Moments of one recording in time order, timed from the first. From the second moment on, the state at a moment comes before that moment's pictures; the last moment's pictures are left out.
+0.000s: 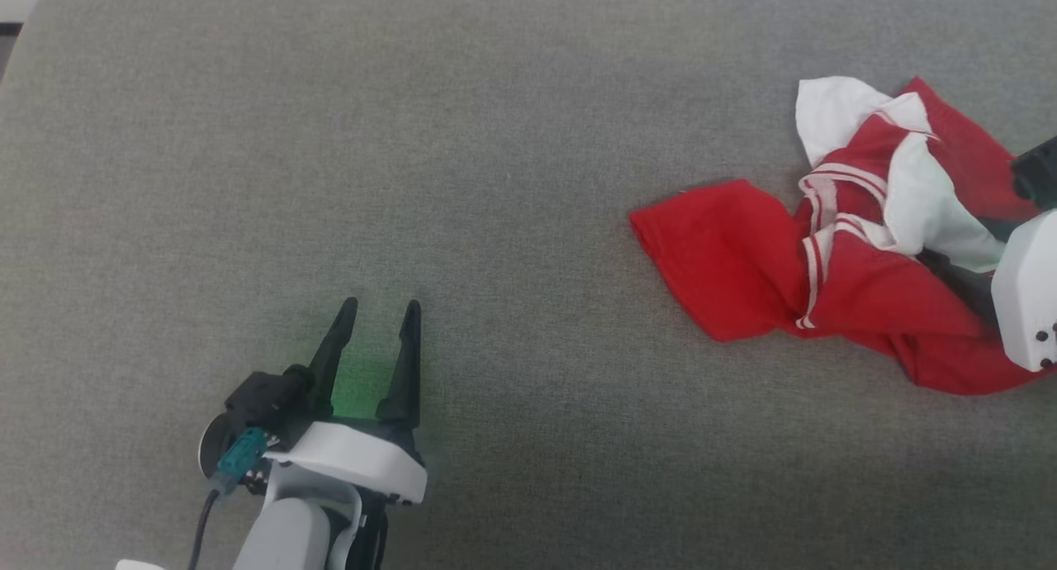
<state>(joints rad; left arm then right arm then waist) -0.18 0.05 -0.10 0.25 -0.28 -0.08 -0.26 -0.70 -0.88 0.69 0.28 0.87 0.13 0.45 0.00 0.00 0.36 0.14</state>
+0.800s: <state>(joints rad) -0.22 0.05 -0.11 0.22 -0.29 -0.06 -0.26 -0.73 -1.06 0.66 0.45 1.12 0.13 0.20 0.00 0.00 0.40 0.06</state>
